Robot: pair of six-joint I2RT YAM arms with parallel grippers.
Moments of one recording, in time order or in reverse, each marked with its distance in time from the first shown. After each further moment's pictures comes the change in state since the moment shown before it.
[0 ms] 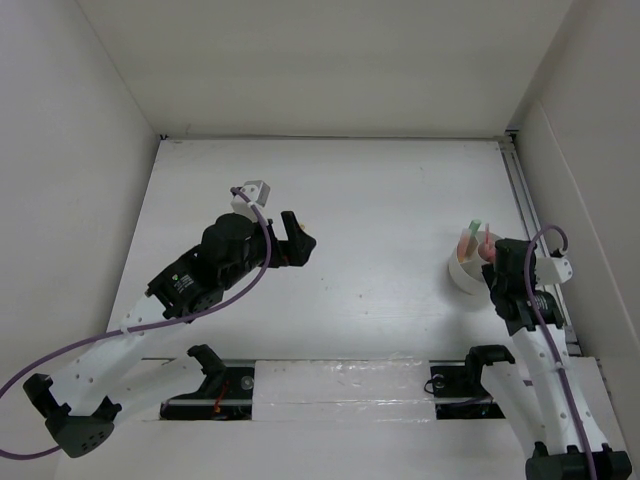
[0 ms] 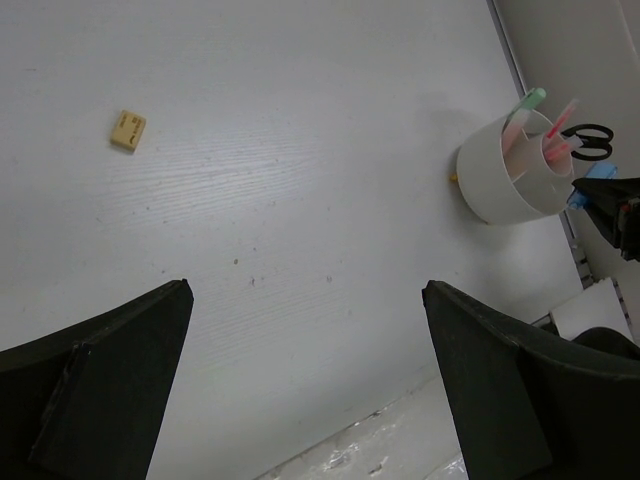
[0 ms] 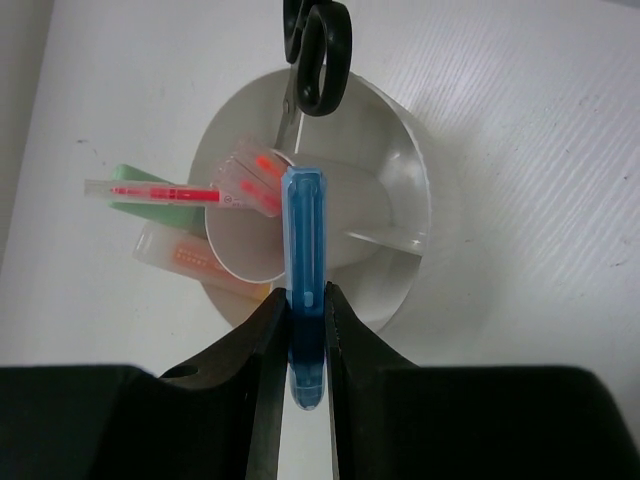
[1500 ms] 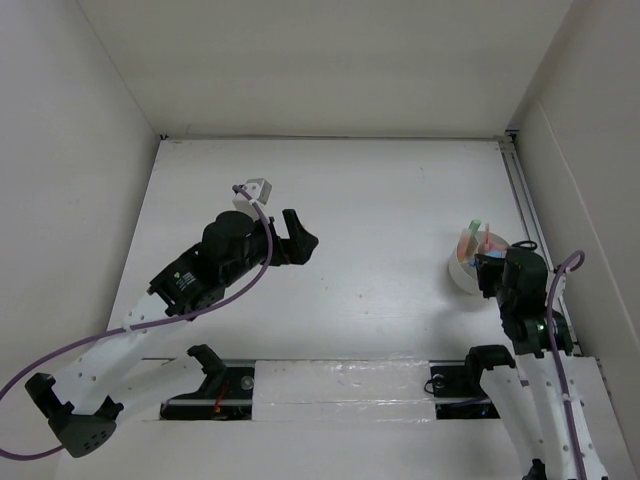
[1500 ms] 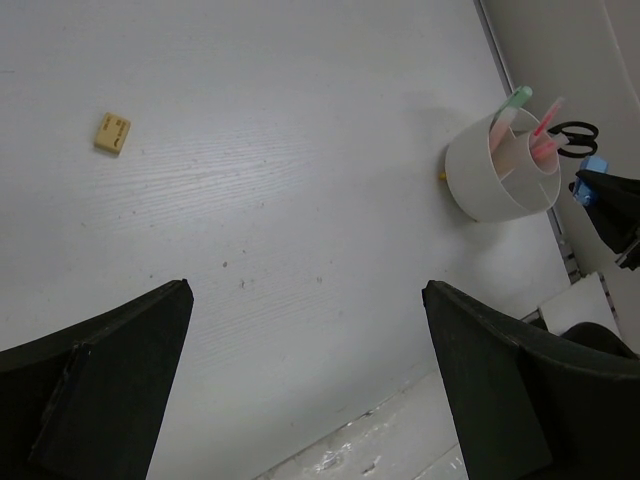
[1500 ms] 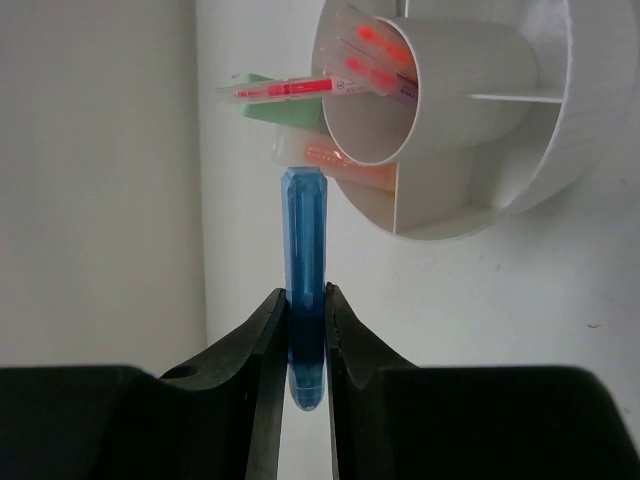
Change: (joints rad) left arm 0.019 0.013 0.000 0.023 0.045 0.000; right arm 0.012 -0.173 0.018 -0.024 -0.227 0.307
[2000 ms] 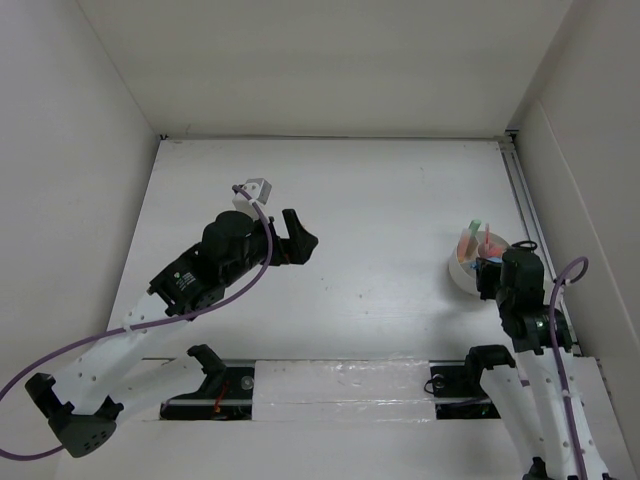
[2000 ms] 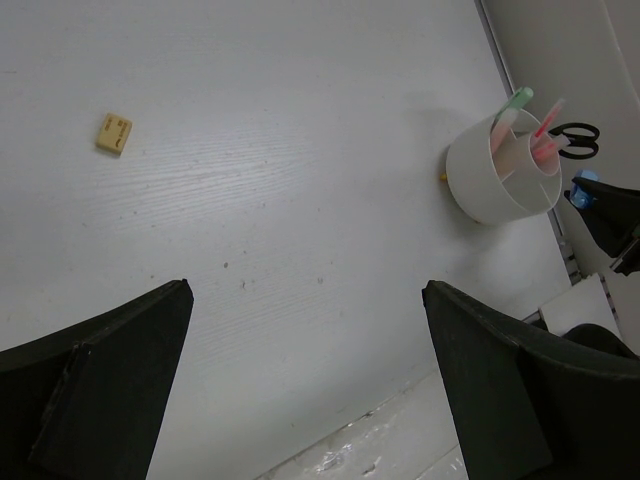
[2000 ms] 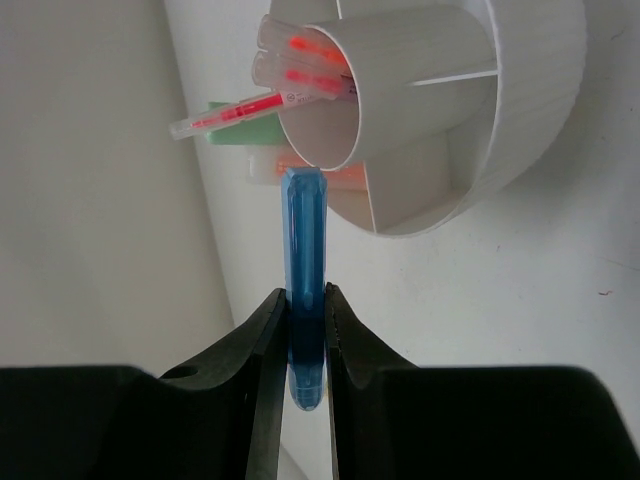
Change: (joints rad) left arm 0.000 0.000 0.000 0.000 -0.002 0.000; right arm 0.000 0.025 0.001 -0.072 0.026 0.201
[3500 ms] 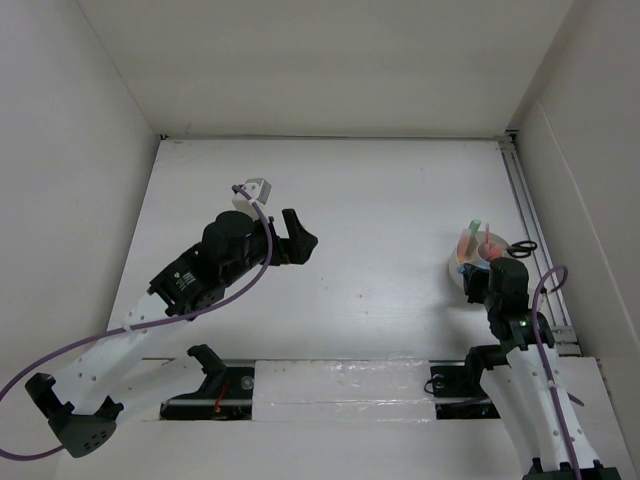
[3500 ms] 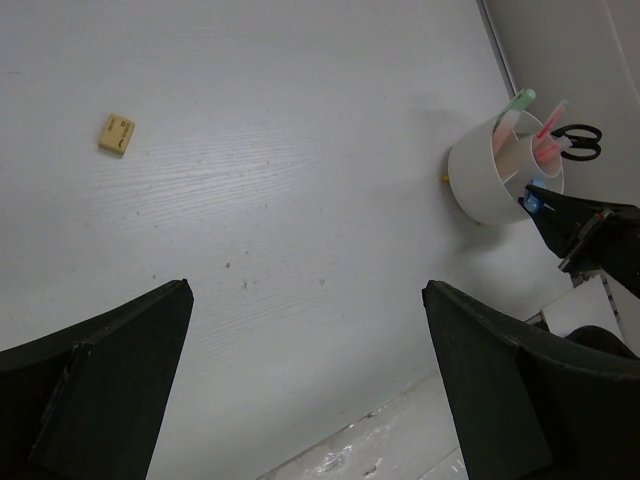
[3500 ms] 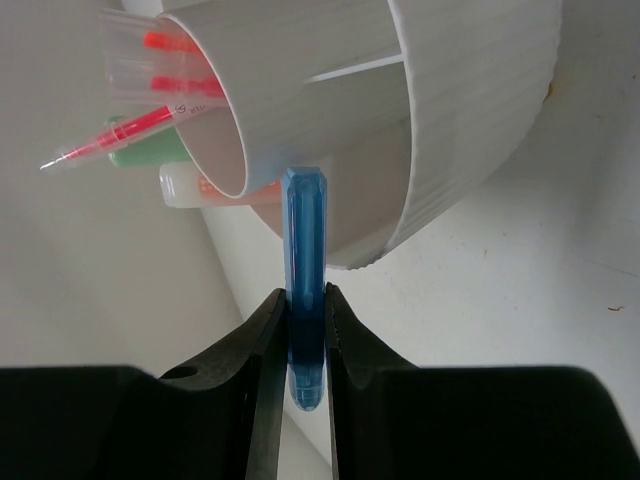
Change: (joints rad) left arm 0.000 0.000 0.000 -0.001 -0.005 0.000; right arm 0.000 -0.007 -0.202 0.166 -0.069 0.113
